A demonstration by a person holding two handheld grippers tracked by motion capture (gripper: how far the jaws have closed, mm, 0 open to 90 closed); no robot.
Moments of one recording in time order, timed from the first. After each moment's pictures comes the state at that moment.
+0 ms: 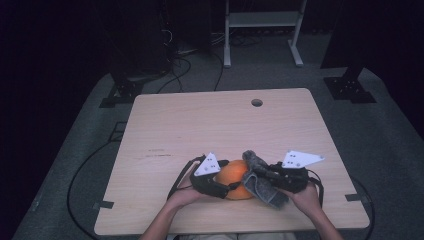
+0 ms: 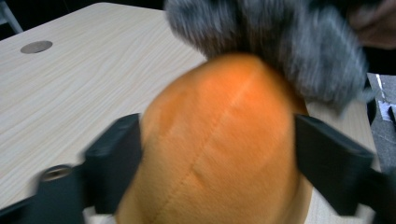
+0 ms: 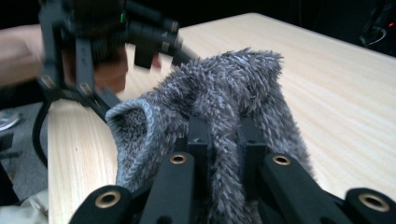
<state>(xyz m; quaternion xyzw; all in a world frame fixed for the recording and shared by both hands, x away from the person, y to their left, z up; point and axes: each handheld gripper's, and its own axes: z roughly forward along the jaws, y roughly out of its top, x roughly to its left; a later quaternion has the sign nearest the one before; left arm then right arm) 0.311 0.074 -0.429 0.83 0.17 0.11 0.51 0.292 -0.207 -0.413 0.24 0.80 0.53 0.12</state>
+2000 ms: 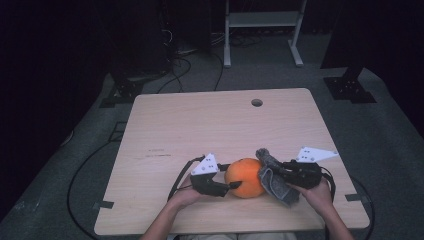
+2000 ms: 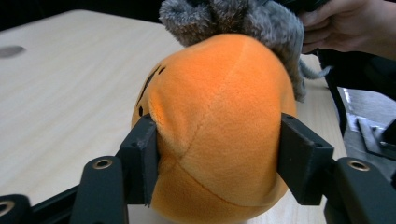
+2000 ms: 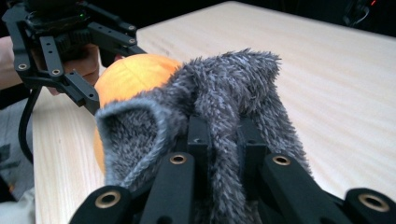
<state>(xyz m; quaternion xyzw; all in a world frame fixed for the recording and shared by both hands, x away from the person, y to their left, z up) 0.311 0.076 -0.430 0.82 0.15 0.08 0.55 0.302 -0.247 -0.416 0.28 0.79 0.53 0.11</state>
